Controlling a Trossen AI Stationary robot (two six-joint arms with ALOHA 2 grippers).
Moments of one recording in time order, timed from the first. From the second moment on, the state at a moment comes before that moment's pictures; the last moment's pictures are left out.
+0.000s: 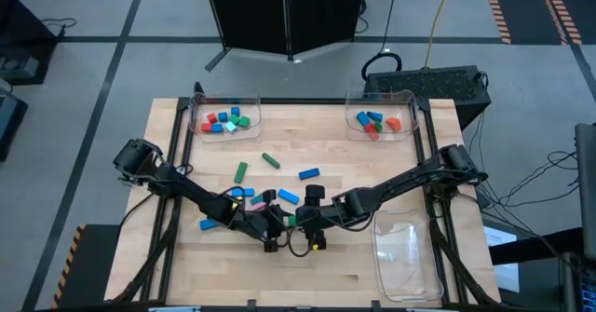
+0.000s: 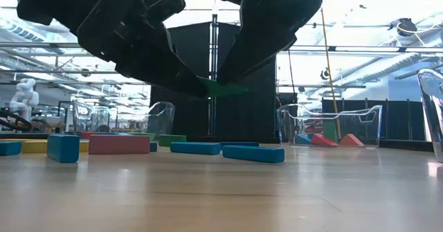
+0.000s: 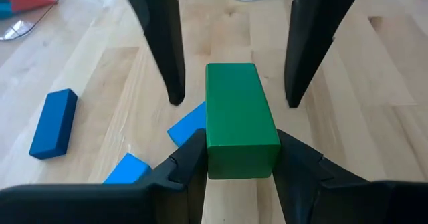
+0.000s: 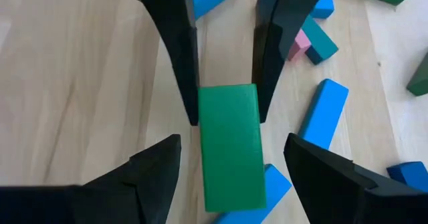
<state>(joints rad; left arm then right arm) -0.44 1.72 0.79 0.32 -0.42 -0.20 0.33 1.87 1.29 -0.32 0.24 0.22</state>
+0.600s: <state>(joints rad) -0.44 1.72 0.79 0.39 -0.42 -0.16 0.32 1.87 1.29 -0.32 0.22 0.25</state>
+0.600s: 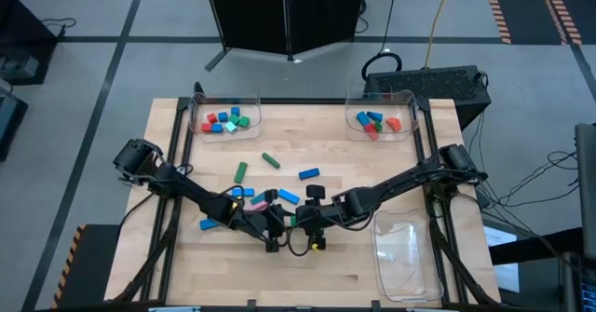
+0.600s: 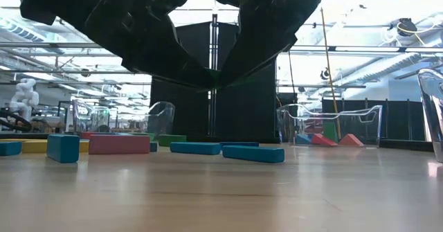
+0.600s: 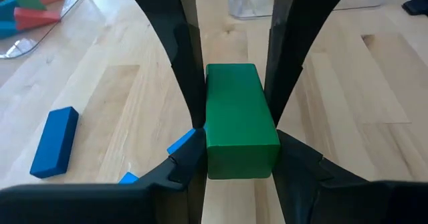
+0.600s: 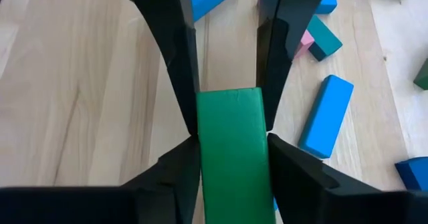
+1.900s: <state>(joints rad) -0.49 1.51 0.77 0.01 -0.70 -0.34 0.08 1.64 1.29 -0.80 0.39 0.30</state>
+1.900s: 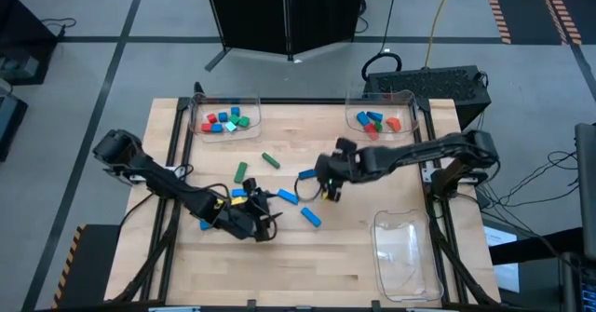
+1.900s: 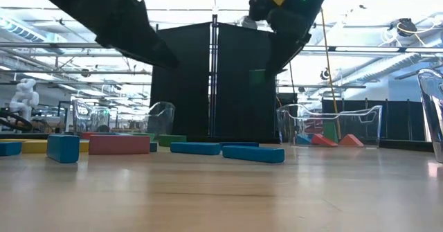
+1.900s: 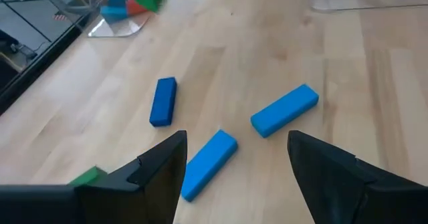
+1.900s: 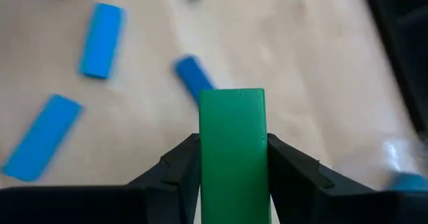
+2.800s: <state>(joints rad) -0.51 1.42 0.60 0.01 -0.80 -0.49 -0.78 1.57 1.30 -1.01 0.12 0.10</state>
